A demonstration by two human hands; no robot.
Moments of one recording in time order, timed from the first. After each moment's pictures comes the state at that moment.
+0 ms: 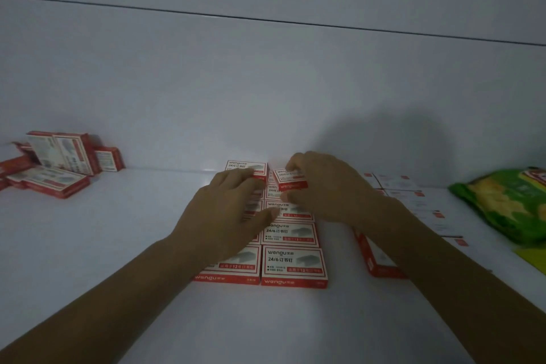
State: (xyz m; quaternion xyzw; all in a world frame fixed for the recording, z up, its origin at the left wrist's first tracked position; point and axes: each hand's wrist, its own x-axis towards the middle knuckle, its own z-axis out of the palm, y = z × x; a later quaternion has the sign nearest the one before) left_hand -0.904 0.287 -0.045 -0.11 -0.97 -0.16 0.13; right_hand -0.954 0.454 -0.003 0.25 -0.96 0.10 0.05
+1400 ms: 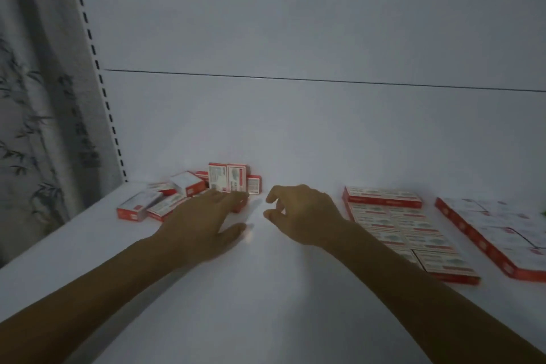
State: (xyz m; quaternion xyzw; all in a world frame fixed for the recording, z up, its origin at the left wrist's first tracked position) left_hand -0.820 0.051 -0.022 -0.09 -0.98 -0.06 0.15; right_hand -0.878 0.235 -0.009 0.31 -0.93 0.14 0.11
